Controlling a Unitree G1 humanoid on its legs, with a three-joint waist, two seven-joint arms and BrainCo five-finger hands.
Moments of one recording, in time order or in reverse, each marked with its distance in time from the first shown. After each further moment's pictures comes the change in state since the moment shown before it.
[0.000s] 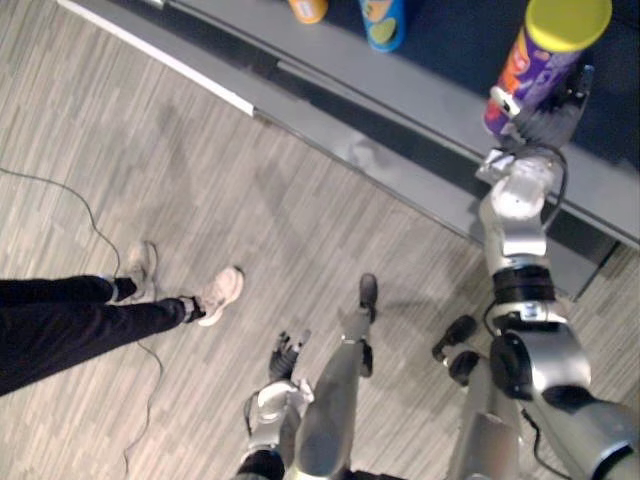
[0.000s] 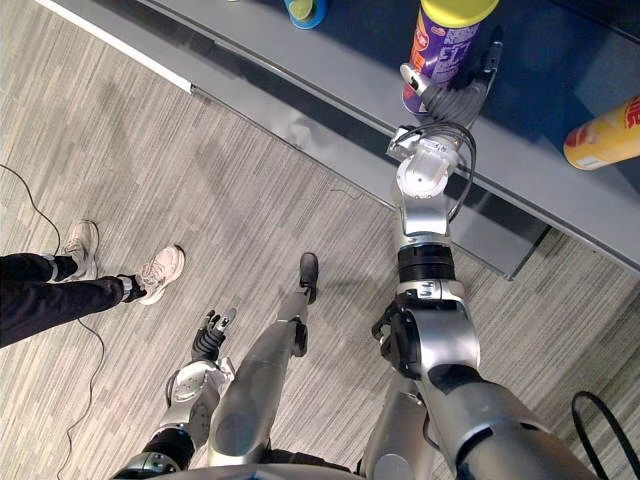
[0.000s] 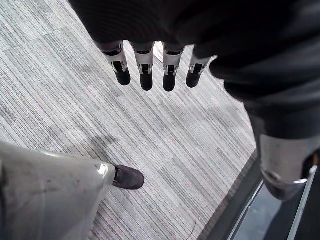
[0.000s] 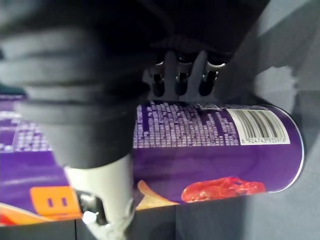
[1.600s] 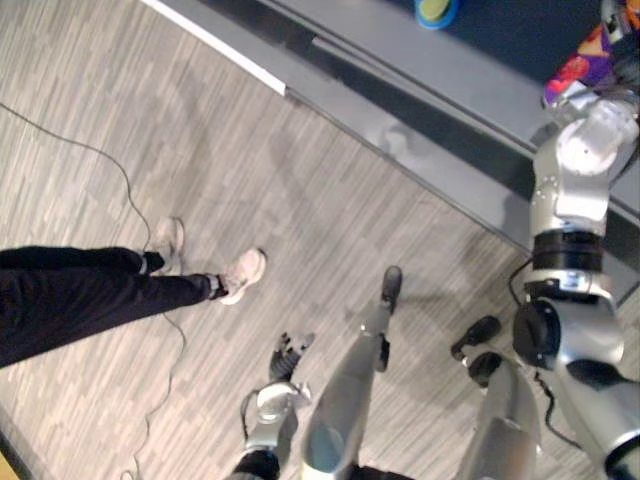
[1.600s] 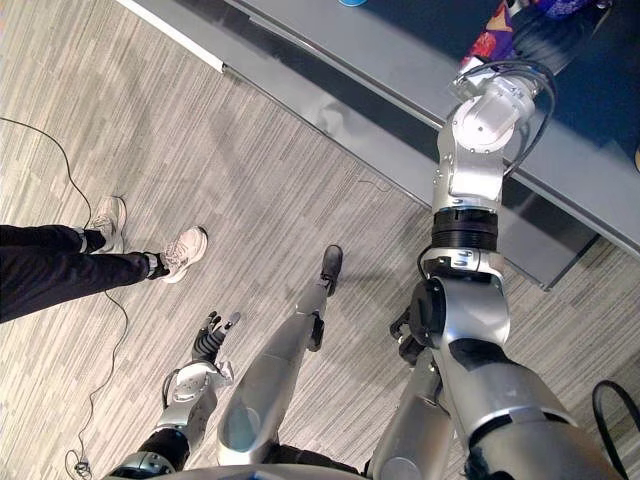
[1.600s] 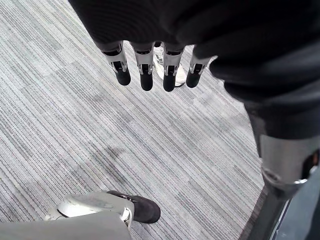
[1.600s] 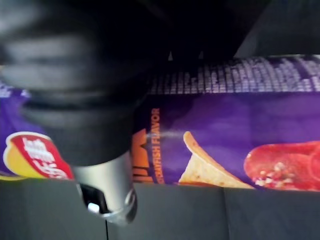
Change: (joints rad) left arm -0.004 0.043 -0.076 0.028 0.039 -0.001 0.029; right arm -0.133 -0.123 -0.080 -0.041 0.015 -0.003 -0.079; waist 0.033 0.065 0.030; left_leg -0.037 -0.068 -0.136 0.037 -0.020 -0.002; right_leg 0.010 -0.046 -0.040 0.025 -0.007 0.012
